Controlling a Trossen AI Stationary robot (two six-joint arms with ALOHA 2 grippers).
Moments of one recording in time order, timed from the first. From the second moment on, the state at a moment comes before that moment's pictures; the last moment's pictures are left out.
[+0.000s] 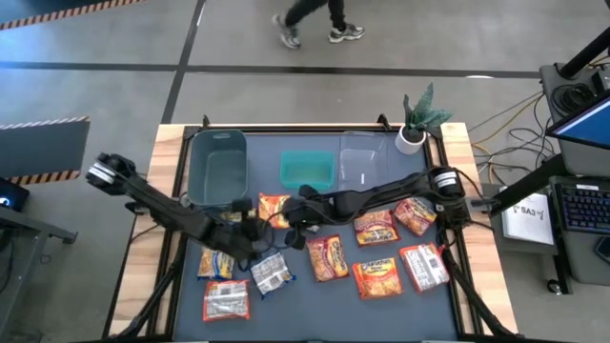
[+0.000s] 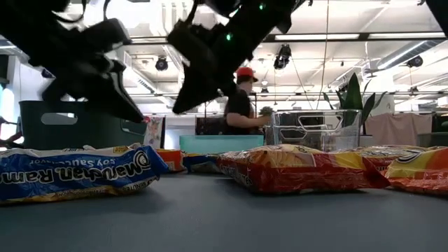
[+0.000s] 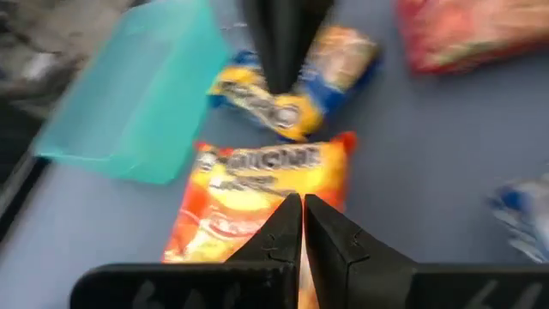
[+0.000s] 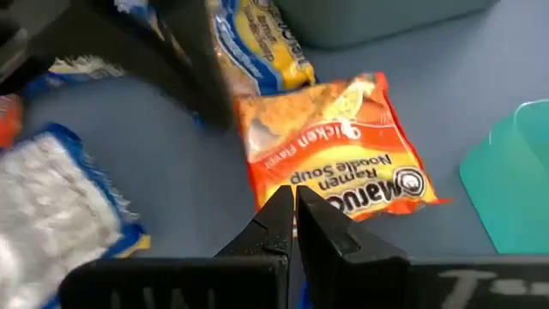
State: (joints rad) left arm -0.45 1.38 0.59 -0.13 -0.75 -0.27; right arm 0.10 2.03 1.51 -0.26 0.22 0.25
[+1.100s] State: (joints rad) left arm -0.41 1.56 0.76 -0.22 -0.46 -0.23; right arm 0.10 2.05 1.49 -0.32 0.08 0.53
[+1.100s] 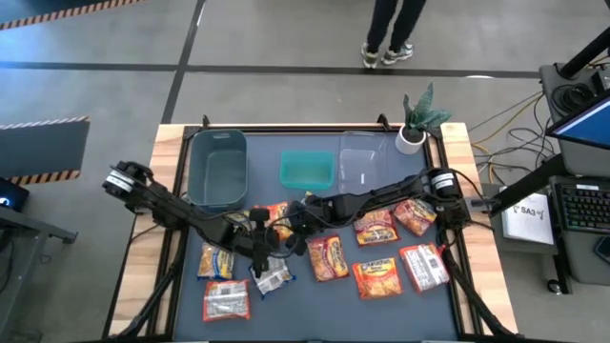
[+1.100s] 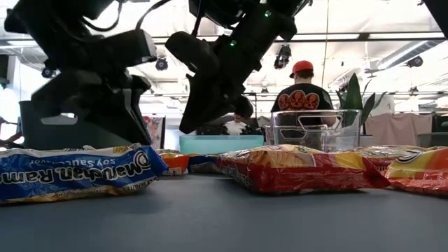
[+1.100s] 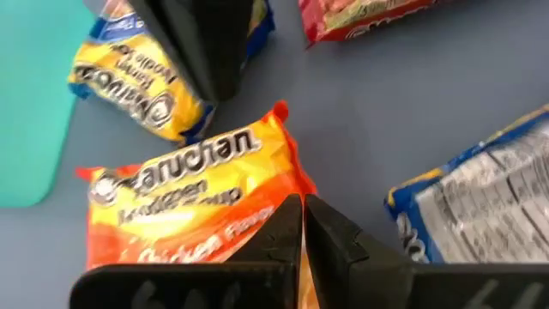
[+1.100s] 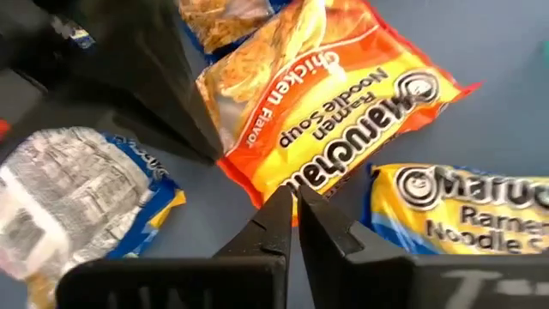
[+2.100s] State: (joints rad) left arm -0.41 1.46 0.54 -0.12 -0.53 -0.33; right arm 0.01 2.08 1.49 -0.22 0.03 0.76
